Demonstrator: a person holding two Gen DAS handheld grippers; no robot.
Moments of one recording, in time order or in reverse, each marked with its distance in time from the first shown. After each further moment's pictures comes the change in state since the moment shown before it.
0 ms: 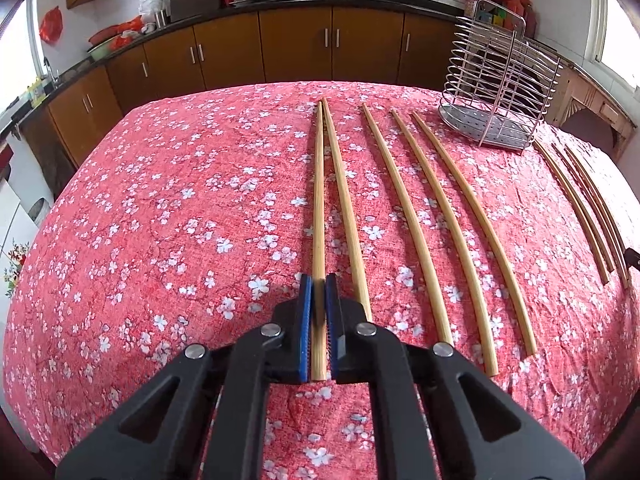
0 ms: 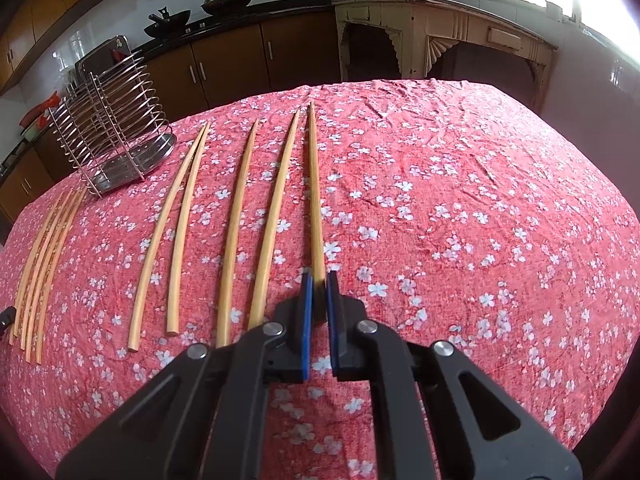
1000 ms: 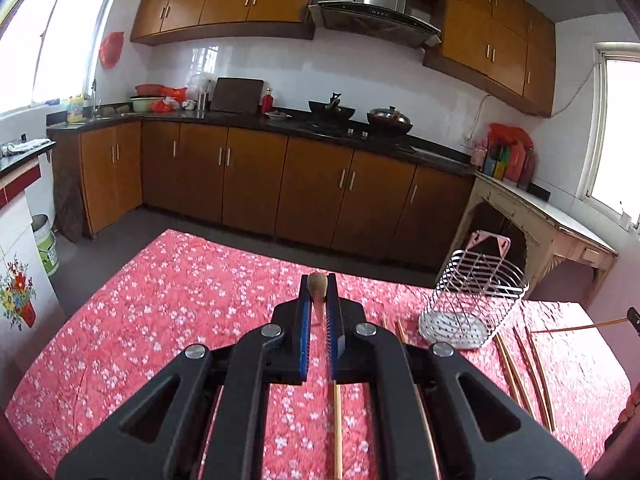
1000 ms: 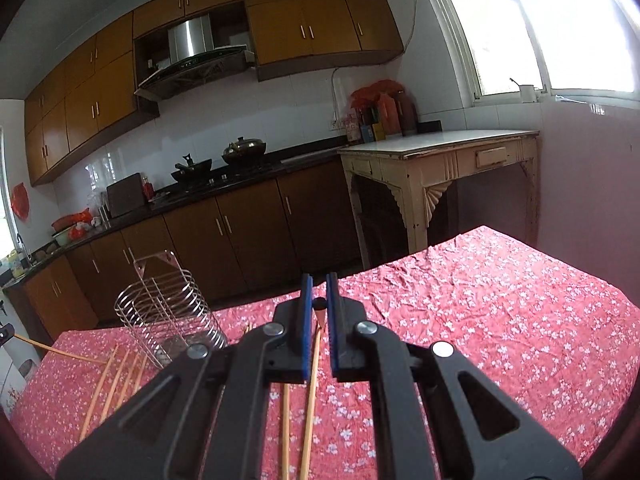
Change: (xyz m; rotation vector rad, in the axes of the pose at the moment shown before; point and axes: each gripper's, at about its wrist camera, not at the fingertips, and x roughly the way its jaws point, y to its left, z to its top) left arm -0.098 0.046 0.085 -0.216 -0.470 -0.044; right arm -0.114 -0.008 0.090 0.062 -0.554 0.089
